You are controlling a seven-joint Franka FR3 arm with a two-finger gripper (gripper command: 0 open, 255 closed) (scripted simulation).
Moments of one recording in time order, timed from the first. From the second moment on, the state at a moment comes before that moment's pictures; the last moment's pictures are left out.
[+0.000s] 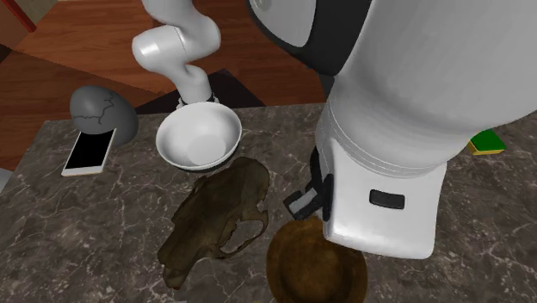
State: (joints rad) arm -0.11 0.27 0.04 -1.39 0.01 1.55 -0.01
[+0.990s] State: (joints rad) arm -0.21 0.49 -0.01 -1.16 0.01 1.53 -0.15
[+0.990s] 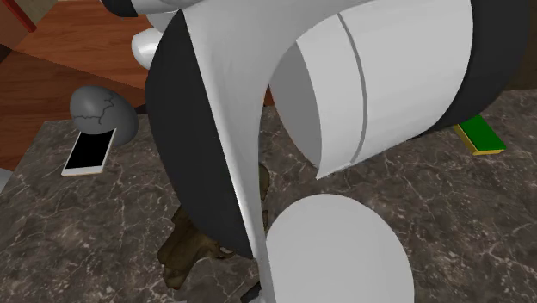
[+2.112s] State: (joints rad) arm -0.21 0.47 -0.01 -1.27 0.01 1.63 -0.15
